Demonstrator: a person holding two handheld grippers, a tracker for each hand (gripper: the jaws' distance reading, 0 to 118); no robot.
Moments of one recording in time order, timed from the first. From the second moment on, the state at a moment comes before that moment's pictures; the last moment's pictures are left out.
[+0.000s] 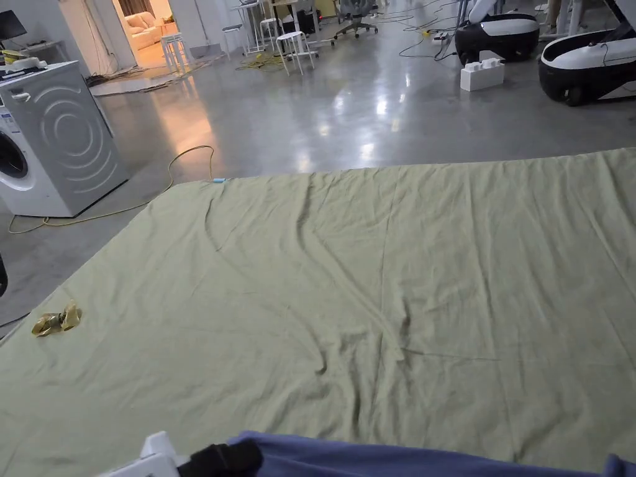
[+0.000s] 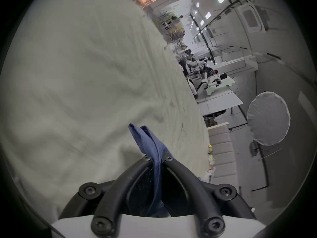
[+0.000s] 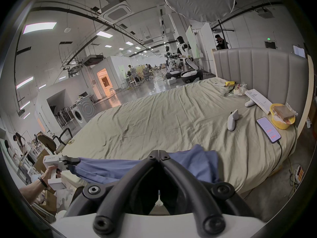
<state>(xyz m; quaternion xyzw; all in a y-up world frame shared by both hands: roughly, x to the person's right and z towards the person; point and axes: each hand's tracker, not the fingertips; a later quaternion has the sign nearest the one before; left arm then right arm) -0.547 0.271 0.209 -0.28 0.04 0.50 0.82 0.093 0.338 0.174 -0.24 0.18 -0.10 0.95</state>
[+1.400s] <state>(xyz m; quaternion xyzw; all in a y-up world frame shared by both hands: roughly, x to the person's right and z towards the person) -0.223 0.203 0.103 -0.45 -0.07 0.29 0.84 0.176 0.290 0.227 -0.26 0.10 -0.17 0.94</state>
